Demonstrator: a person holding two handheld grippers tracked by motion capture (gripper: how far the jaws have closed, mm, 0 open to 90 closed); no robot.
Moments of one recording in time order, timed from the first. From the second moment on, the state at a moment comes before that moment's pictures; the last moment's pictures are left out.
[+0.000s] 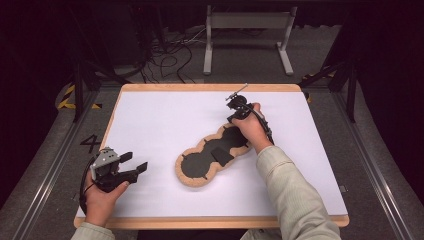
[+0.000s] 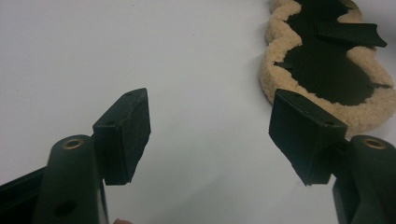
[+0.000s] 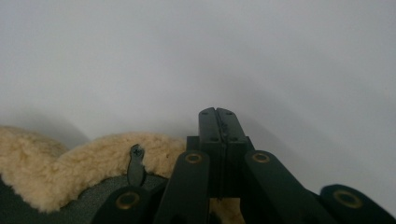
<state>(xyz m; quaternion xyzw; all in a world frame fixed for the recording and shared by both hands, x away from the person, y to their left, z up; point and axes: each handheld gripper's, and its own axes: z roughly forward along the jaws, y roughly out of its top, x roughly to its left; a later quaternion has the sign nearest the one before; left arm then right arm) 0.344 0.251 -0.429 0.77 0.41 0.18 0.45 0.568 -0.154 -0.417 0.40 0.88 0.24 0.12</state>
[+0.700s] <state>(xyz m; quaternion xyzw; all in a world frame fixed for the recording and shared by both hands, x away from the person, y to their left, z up) 0.347 0.211 -0.421 0.82 0.32 0.09 0.46 0.512 -0.187 -0.411 0.38 0.90 0.18 0.08</state>
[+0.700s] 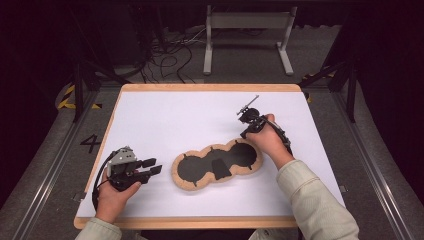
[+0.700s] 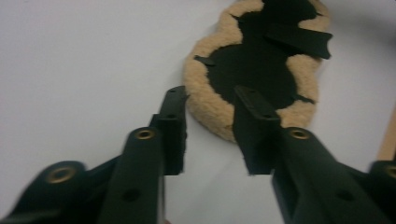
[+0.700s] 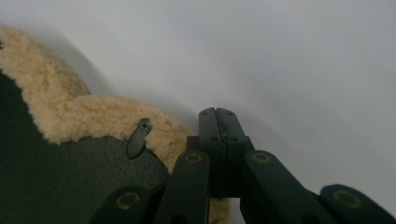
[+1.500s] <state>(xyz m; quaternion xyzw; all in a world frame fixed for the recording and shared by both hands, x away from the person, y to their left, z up) 0.341 0.114 -0.435 0.94 0.13 -0.05 0.31 0.427 -0.242 -0.376 0.38 0.86 0.33 0.10</state>
